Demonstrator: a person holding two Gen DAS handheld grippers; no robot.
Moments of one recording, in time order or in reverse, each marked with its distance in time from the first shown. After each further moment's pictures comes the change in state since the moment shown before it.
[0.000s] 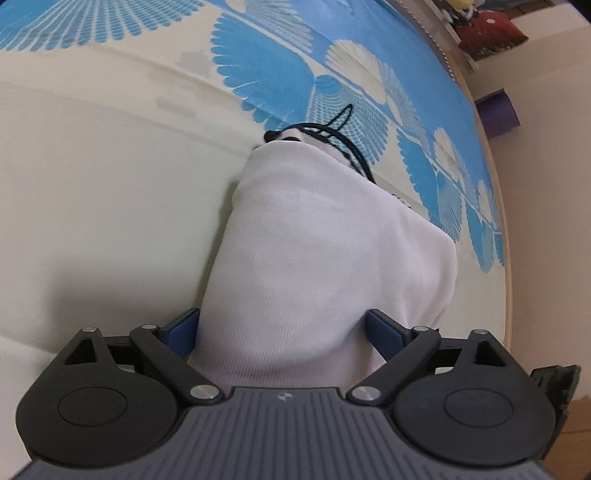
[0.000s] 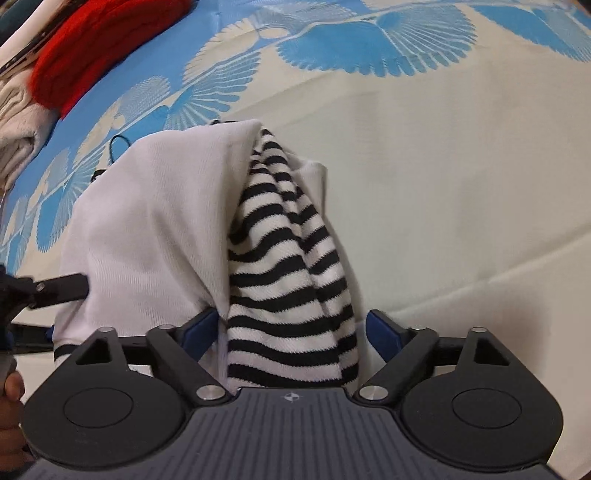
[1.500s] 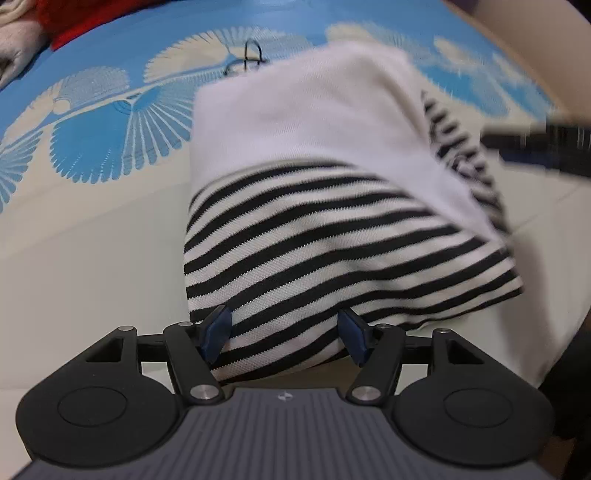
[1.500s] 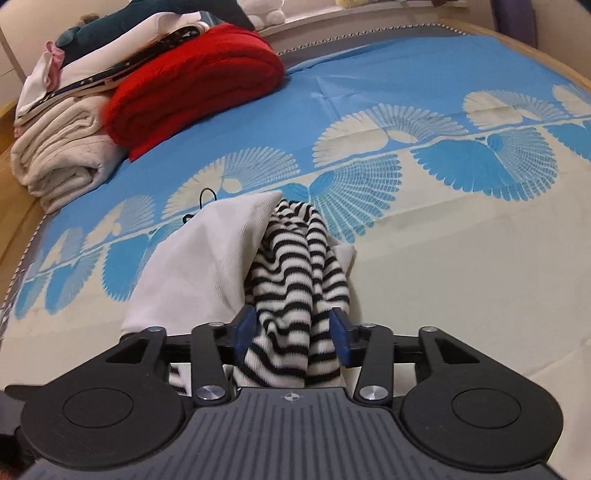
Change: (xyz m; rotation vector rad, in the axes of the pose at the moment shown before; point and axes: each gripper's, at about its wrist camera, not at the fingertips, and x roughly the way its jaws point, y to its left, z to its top) left arm -0.107 0.056 -0.031 0.532 -0.028 0.356; right arm -0.028 0.148 -0.006 -0.110 -0.286 0.061
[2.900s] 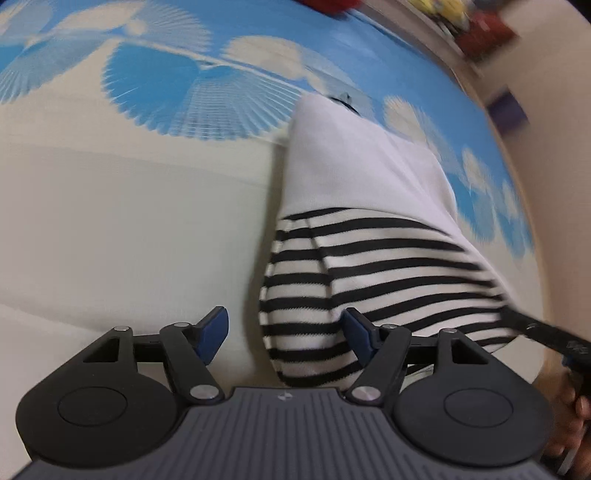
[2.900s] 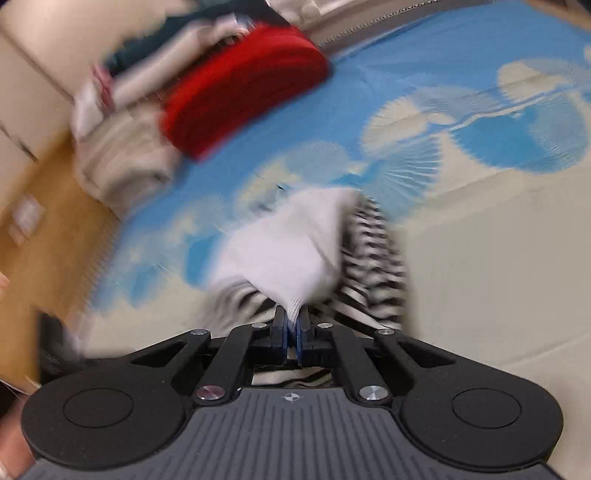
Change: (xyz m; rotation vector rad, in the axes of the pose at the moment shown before) left arm -0.013 0.057 0.003 -0.376 -0.031 -0.168; right arm -0.047 -0.024 -0.002 0.004 0.090 0.207
